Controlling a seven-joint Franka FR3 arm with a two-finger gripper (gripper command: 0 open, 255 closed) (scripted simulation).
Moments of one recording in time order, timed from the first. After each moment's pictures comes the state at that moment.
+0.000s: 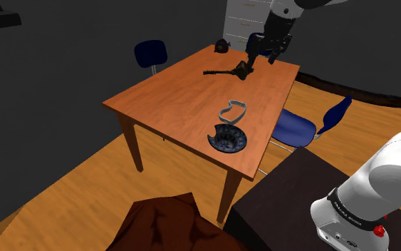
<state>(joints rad) -0.07 -0.48 0.04 -2.30 -0.01 2.02 0.22</state>
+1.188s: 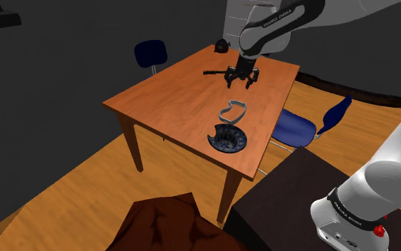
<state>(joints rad) -0.15 0.15 -0.02 -2.08 0.04 2.32 0.37</state>
